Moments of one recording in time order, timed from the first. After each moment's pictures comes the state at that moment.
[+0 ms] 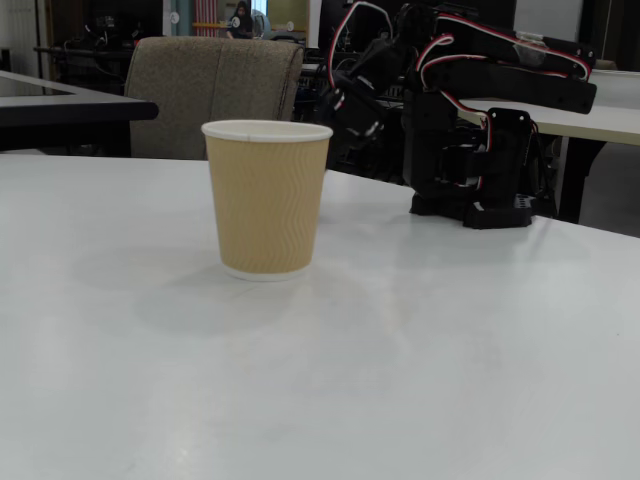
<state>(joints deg) 46.1 185.4 176.0 49.4 -106.1</state>
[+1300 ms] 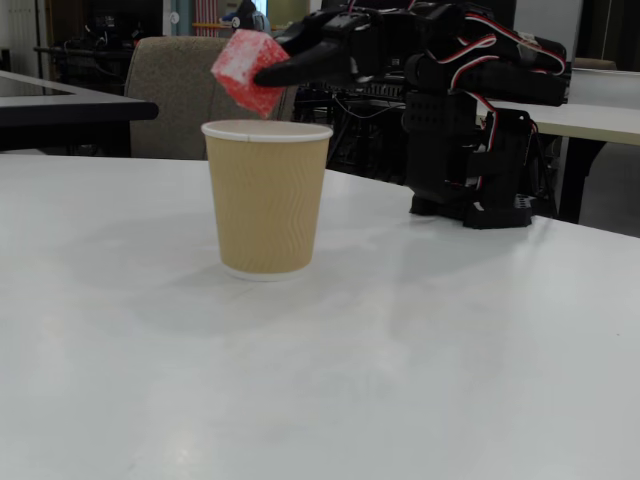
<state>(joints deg) 14.9 185.3 176.0 9.9 -106.1</state>
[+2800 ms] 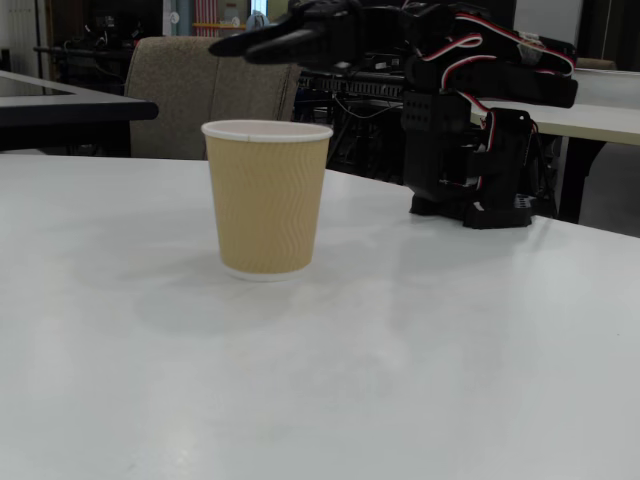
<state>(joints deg) 27.4 185.3 176.0 5.3 -103.8</state>
